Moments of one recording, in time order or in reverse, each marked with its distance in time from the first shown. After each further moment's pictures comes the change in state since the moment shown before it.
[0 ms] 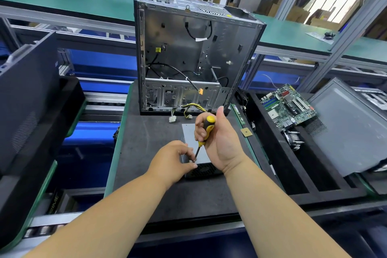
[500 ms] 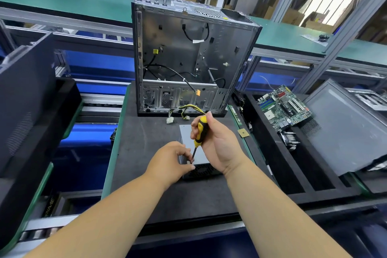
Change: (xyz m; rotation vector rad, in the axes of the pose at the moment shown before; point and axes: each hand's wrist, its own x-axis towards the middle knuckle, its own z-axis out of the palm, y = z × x) left_hand -0.001 0.003 -0.001 0.019 -0.011 0.003; right_hand -0.002 0.002 -0.009 -0.028 -0.020 0.011
